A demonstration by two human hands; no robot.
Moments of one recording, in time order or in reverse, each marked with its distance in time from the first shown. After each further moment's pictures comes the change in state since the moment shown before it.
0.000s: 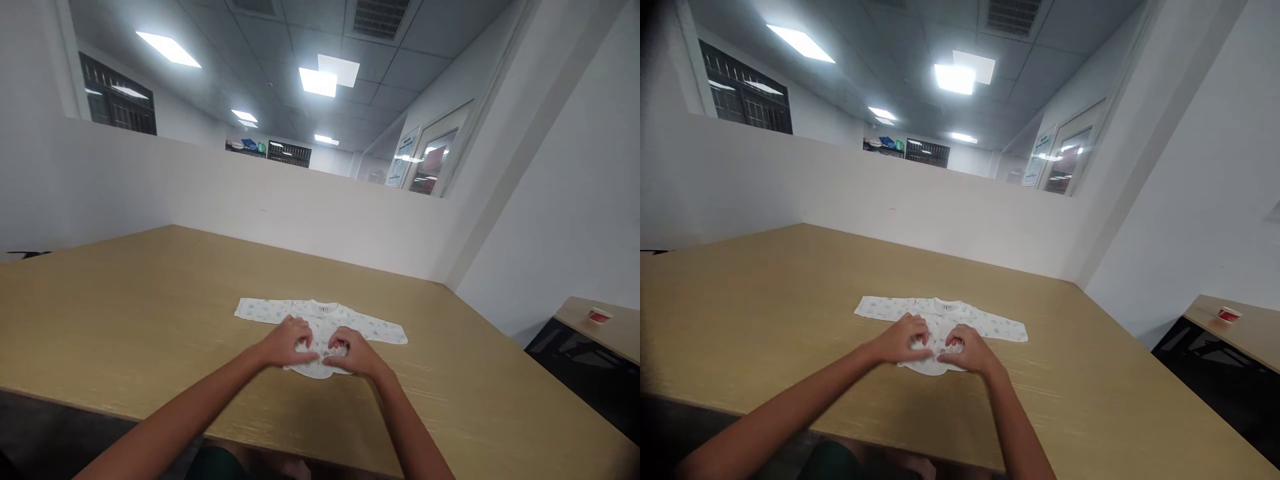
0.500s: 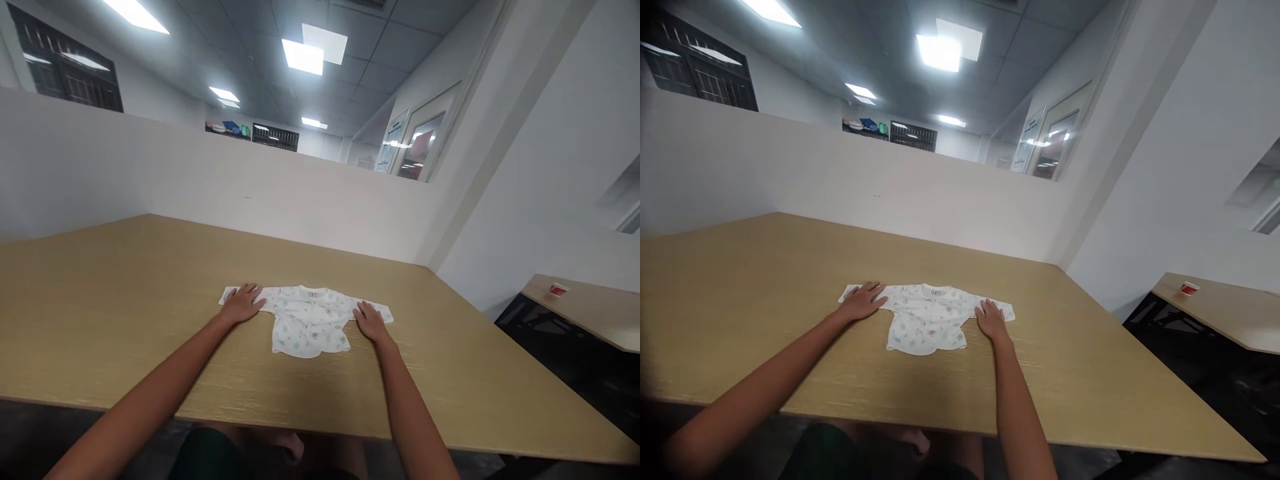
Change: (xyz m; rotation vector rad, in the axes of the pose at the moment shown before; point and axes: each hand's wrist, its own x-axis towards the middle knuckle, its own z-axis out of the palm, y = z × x) left_hand -0.021 -0.104 -0.020 0.417 -0.144 -0.673; right_hand -0.016 0.099 -0.031 -0.360 0.095 0.697
